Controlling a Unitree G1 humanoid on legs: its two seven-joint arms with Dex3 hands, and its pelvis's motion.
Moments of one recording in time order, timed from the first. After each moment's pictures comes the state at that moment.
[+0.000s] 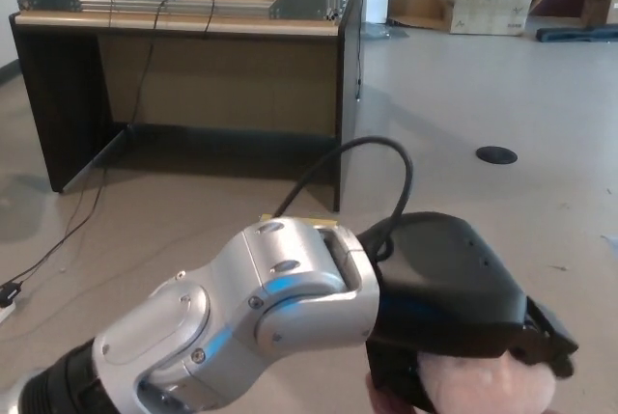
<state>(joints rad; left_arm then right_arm) -1.04 0.48 -0.67 -0.28 0.55 -0.12 -0.71 -0.31 -0.36 -0.01 1.05 -0.14 -0.63 0.06</state>
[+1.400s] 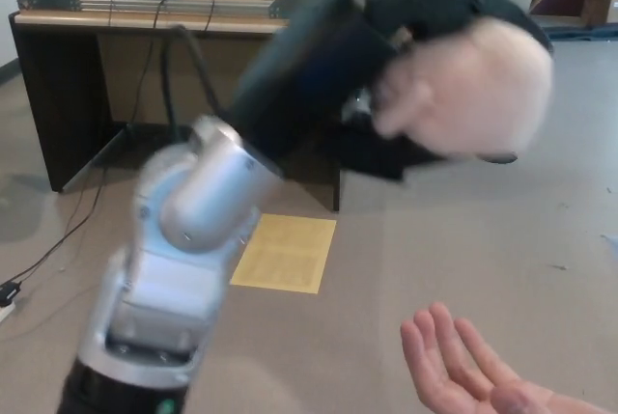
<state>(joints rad) -0.98 0.16 -0.03 -0.18 0.31 -0.09 -0.35 -0.31 -0.36 0.02 1.03 -0.17 -0.61 0.01</state>
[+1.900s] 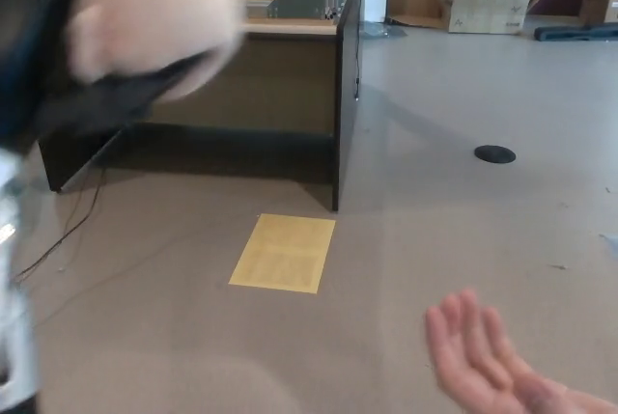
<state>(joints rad) -0.75 0.25 0.46 -0.23 0.04 0.10 -0.36 -0.31 -0.36 0.02 1.03 -0.17 -0.61 0.01</state>
